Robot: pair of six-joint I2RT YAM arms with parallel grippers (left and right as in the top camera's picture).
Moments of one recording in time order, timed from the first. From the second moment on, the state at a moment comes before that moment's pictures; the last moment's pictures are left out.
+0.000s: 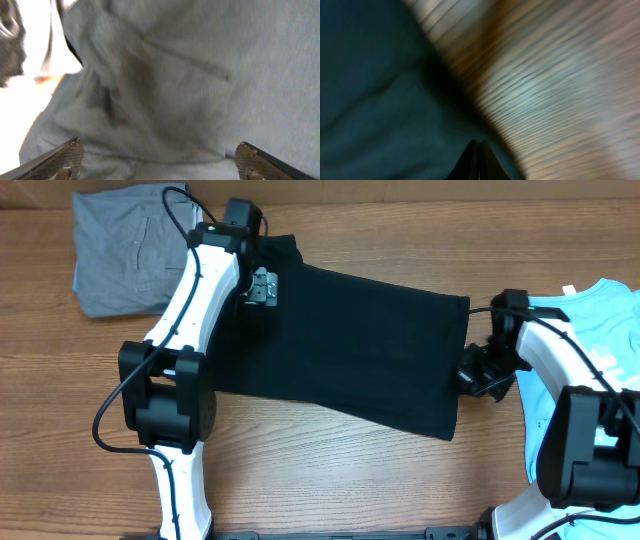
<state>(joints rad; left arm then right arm) -0.19 2.20 1.94 -1.12 -0.15 -0.20 -0.07 1.81 1.15 -1.02 -0.22 0.58</state>
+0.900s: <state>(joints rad) -0.19 2.20 1.94 -1.20 -0.09 -0.21 0.13 1.80 0.99 -0.92 -0.28 0.65</state>
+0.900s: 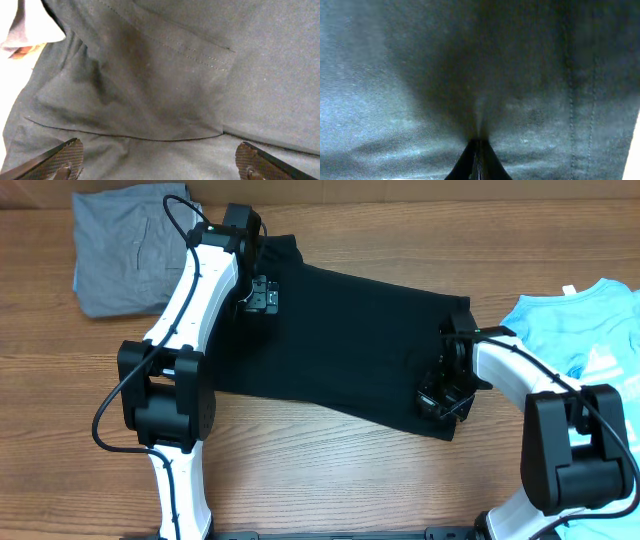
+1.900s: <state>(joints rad) -0.19 2.20 1.94 -1.28 -0.03 -0.20 -0.03 1.36 0.94 -1.20 -0.01 0.89</state>
